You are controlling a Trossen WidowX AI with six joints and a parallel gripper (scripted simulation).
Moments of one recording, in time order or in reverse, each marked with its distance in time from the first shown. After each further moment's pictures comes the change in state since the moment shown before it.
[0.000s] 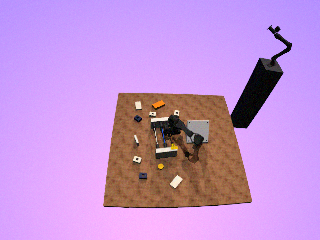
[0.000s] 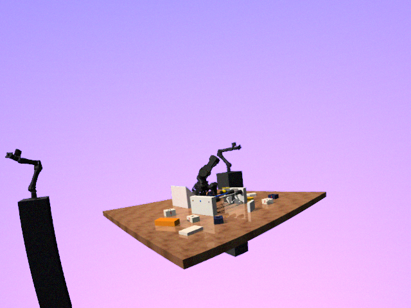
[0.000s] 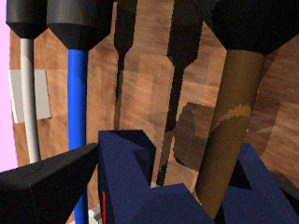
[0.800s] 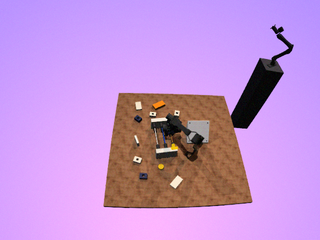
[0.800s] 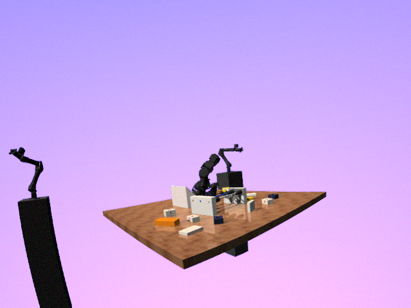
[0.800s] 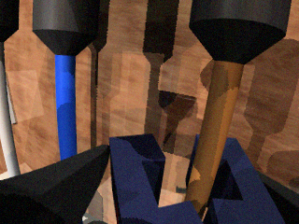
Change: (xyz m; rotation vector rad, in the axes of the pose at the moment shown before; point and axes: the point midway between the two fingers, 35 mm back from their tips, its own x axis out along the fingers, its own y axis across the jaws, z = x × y) arm -0.012 0.004 0.002 0.005 0.002 -0.222
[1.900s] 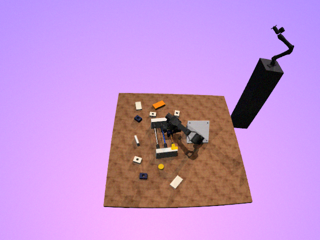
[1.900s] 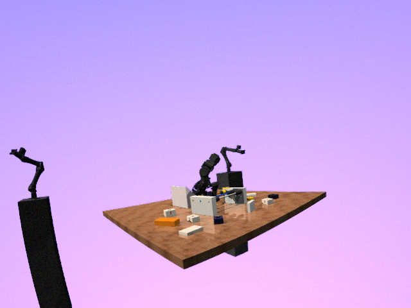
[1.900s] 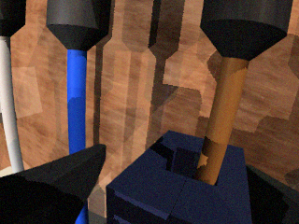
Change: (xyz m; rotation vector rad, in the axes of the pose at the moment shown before) arm -0.005 0.003 -0.002 -0.009 0.005 -0.028
